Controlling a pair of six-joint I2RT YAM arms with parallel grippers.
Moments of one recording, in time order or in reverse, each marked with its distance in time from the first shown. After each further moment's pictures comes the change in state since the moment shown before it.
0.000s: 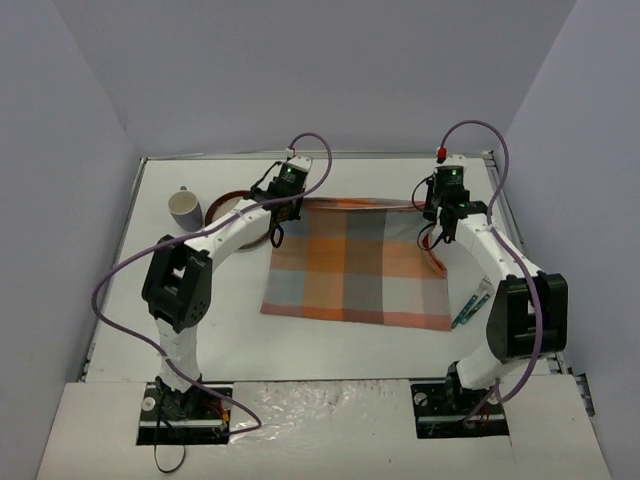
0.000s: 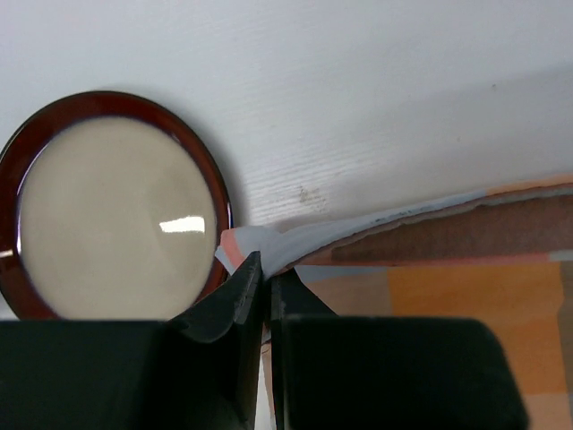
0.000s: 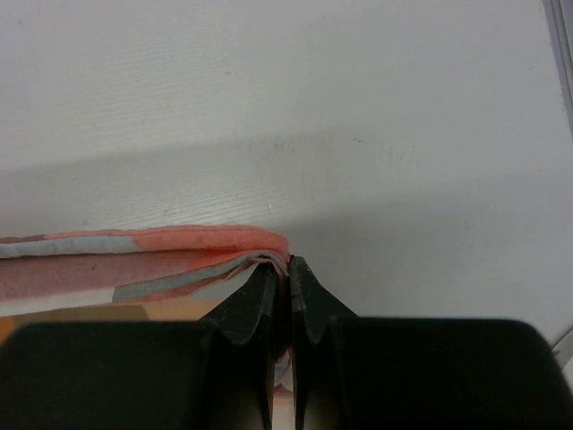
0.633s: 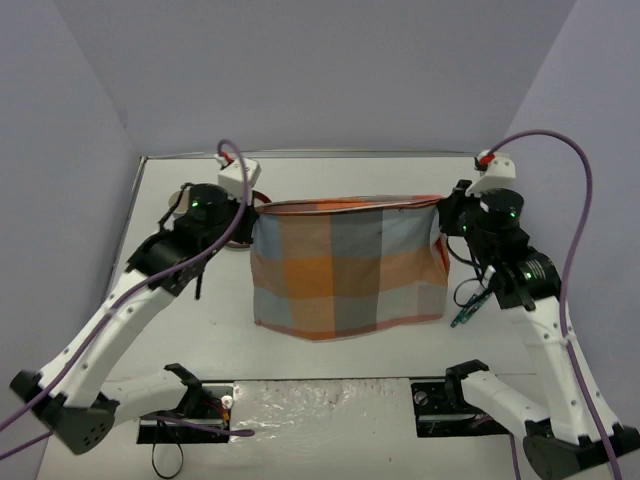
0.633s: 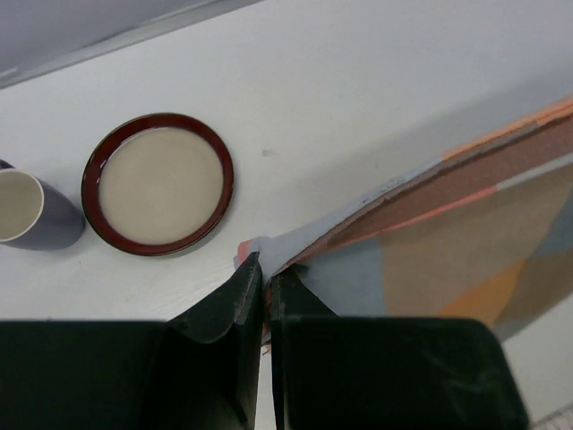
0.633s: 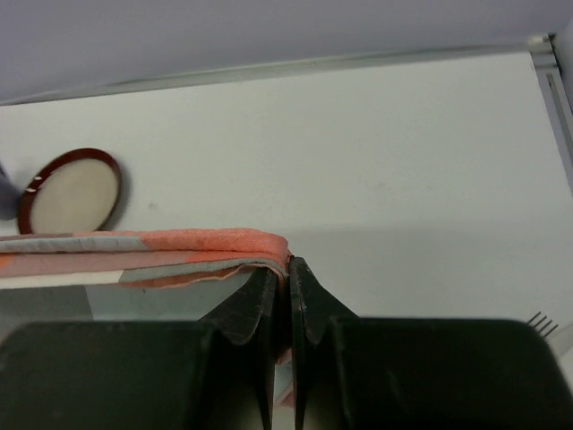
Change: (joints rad) left arm -0.051 -0.830 -0.265 -0.224 0.156 0.032; right arm 0.162 -0.639 0.047 -0.288 -0.093 0.069
